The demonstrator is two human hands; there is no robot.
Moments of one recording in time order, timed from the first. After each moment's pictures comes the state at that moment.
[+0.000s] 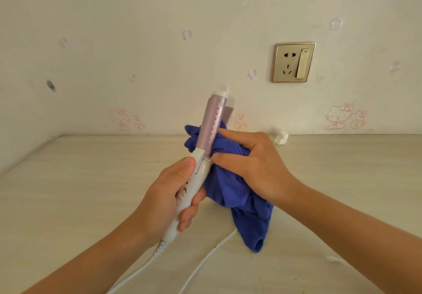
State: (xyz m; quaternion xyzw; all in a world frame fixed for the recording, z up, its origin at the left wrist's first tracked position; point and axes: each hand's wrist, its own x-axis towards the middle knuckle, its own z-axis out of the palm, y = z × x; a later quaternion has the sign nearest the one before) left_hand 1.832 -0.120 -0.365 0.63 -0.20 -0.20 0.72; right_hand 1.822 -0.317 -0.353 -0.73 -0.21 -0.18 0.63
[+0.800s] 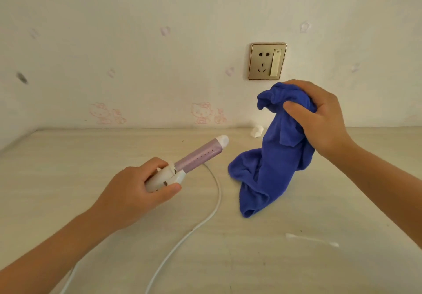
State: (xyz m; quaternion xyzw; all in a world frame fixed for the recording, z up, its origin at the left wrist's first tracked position) left_hand 1.854 -0.080 -0.376 0.90 -0.29 0.03 0.33; right_hand 1.804 -0.465 -0.311 -0.81 -0.06 -0.35 0.47
